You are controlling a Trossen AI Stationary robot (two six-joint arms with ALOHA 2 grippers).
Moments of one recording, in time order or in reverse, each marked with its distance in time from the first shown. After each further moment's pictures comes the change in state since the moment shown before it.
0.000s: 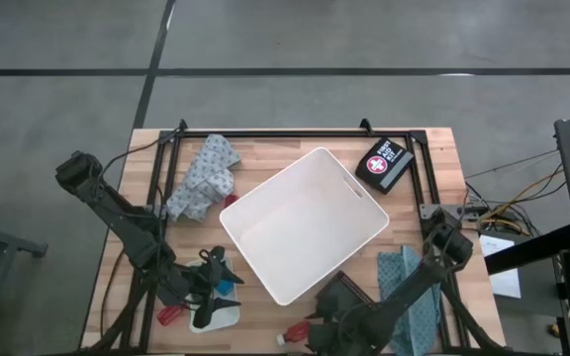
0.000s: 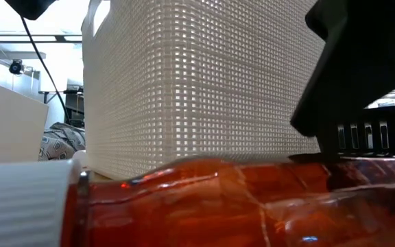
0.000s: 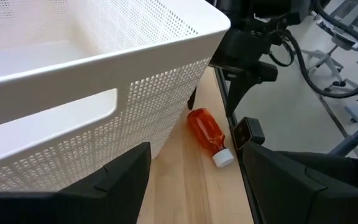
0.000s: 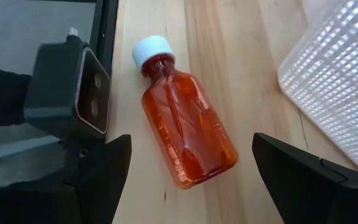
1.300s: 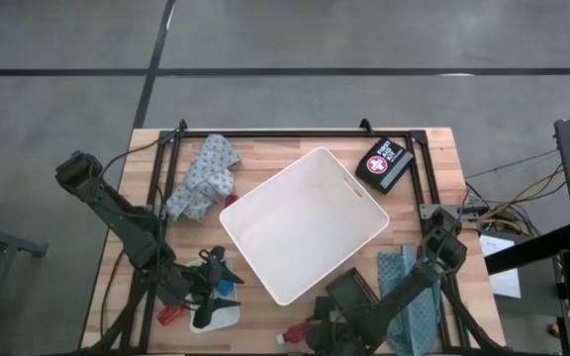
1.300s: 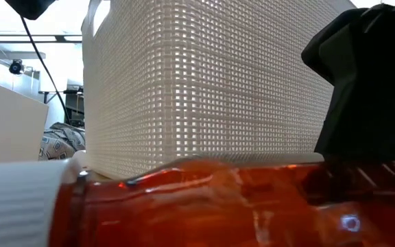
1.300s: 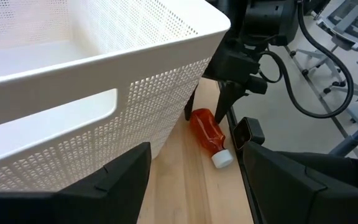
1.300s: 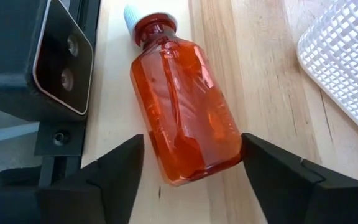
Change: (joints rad) left arm 0.000 0.000 0.000 0.001 0.000 0.000; right arm -0.011 0.054 0.003 0.003 -0.035 -0.002
